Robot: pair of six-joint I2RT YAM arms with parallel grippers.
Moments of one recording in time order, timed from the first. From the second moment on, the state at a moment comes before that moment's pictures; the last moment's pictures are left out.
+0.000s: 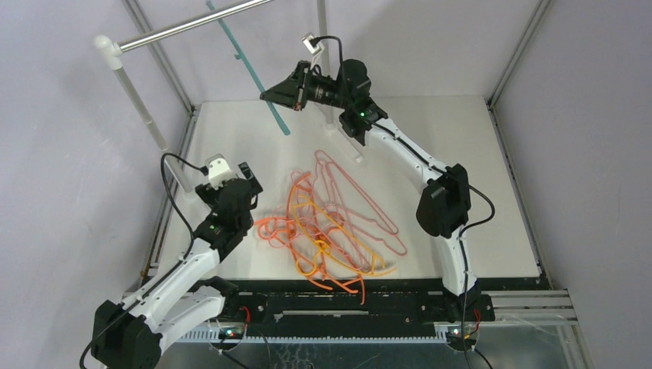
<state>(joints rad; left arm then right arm) -0.46 0.88 0.55 -0.06 -0.86 -0.45 0.64 2.11 2.08 0.29 -0.74 0.78</state>
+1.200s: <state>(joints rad) -0.46 0.87 0.54 -0.03 -0.79 -0.47 0.63 2.25 2.05 0.32 -0.47 0.71</state>
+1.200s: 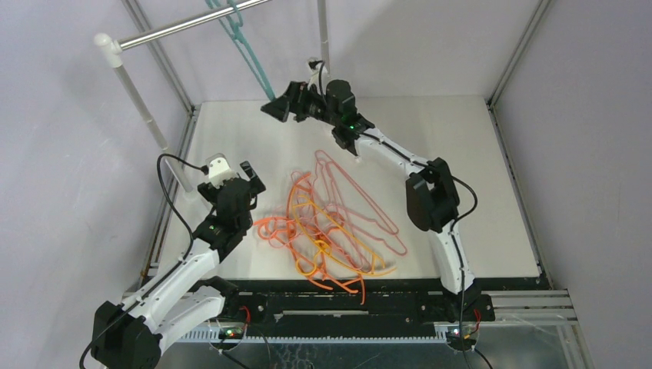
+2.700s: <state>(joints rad) -0.46 0.94 0.54 -0.03 -0.84 -0.47 1.29 1.27 0.75 -0.44 0.34 0.47</state>
